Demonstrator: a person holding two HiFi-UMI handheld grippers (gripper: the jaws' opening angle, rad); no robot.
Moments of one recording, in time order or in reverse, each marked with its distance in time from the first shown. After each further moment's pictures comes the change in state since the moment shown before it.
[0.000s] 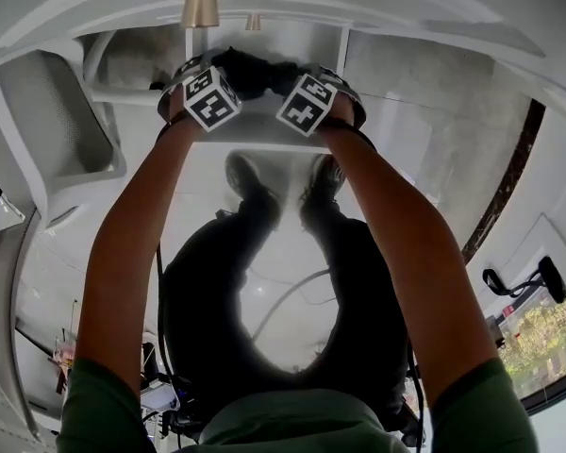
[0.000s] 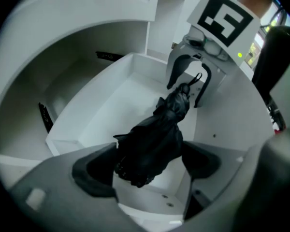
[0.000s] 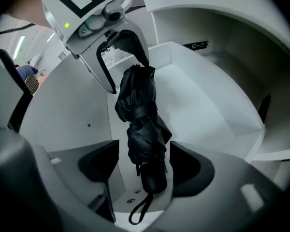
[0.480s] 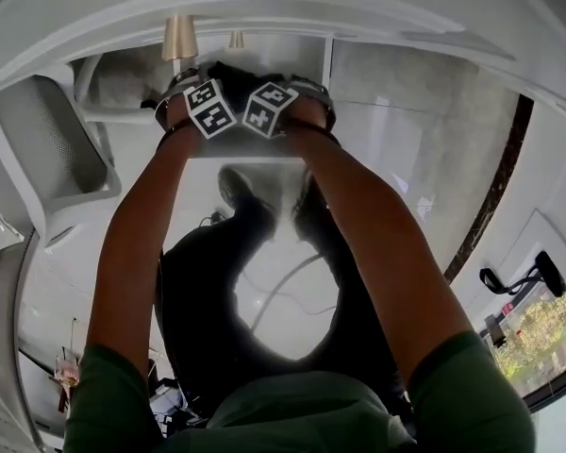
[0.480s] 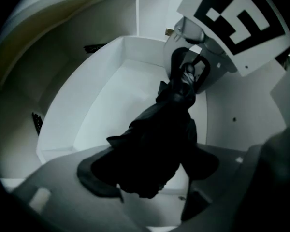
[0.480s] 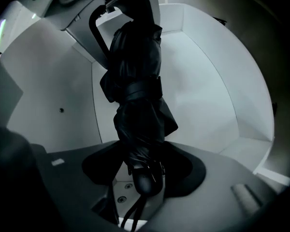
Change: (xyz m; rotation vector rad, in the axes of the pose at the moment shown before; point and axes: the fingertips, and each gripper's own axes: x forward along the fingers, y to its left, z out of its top) left arm 0.037 0.021 -0.009 0.119 0.092 0.063; right arm 0.038 -0.022 -0.019 -0.058 0.320 -0.108
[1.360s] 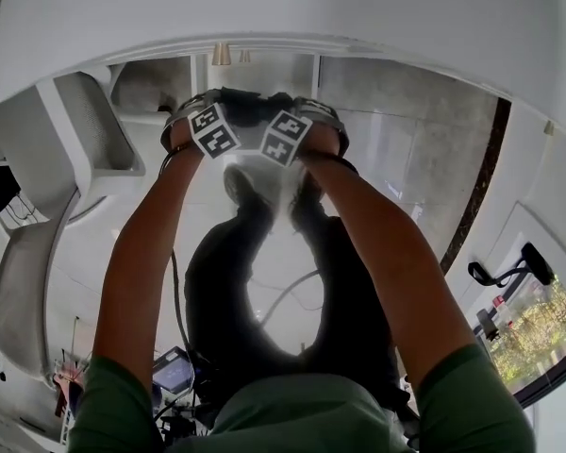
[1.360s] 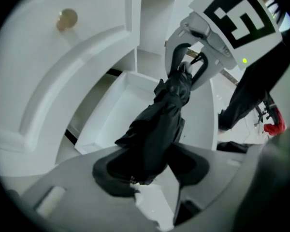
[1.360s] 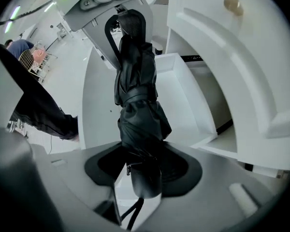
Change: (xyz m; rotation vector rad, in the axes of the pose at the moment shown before) left arm -0.146 -0.037 0.033 -0.055 -0.008 -0.051; right arm -0.155 0.021 -0.038 -0.065 -0.102 -0.069
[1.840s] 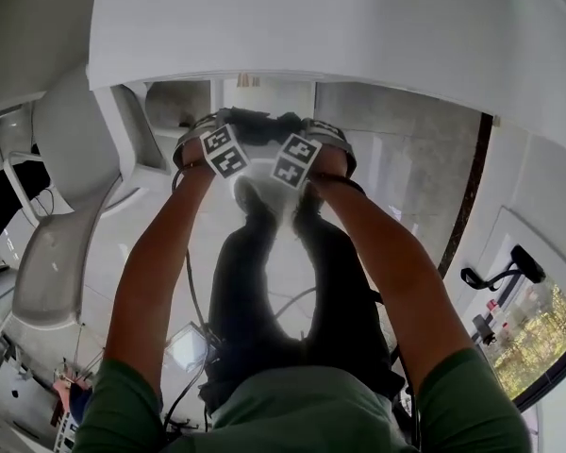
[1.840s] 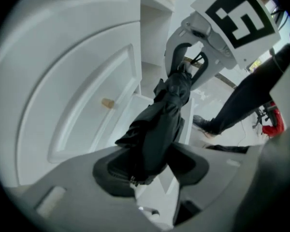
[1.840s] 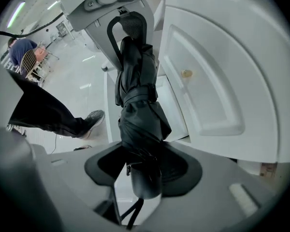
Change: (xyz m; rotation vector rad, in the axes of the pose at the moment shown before) left arm -0.166 -0.030 0.050 0.009 -0.013 0.059; right arm -0.174 0.006 -0.021 -0.016 -0.043 -0.068
